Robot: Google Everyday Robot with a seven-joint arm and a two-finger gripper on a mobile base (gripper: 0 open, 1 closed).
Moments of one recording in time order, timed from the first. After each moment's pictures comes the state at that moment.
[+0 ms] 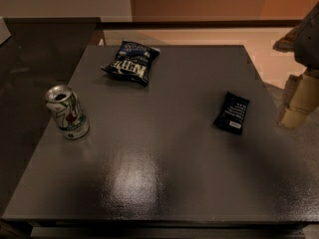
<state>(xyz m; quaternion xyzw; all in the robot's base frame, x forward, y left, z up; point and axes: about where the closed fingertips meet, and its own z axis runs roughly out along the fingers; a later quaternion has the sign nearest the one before) 0.438 -0.217 0.976 -0.60 0.78 -0.03 0.16</state>
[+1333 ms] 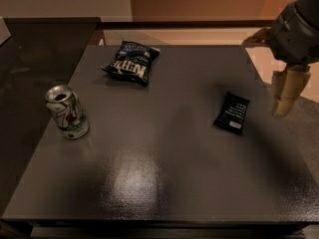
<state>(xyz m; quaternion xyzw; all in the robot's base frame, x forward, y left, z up) 0.489 -0.204 0.953 -0.73 0.66 -0.02 0.16</state>
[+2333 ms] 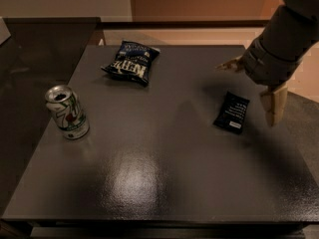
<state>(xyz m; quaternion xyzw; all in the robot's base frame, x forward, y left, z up) 0.513 -0.200 0.884 -0.87 0.47 -0.05 0.11</state>
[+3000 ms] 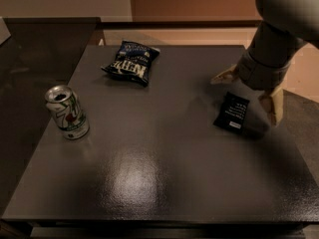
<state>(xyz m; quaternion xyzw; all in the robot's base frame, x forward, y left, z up) 0.531 -0.216 0.852 -0.91 0.41 -0.05 0.05</state>
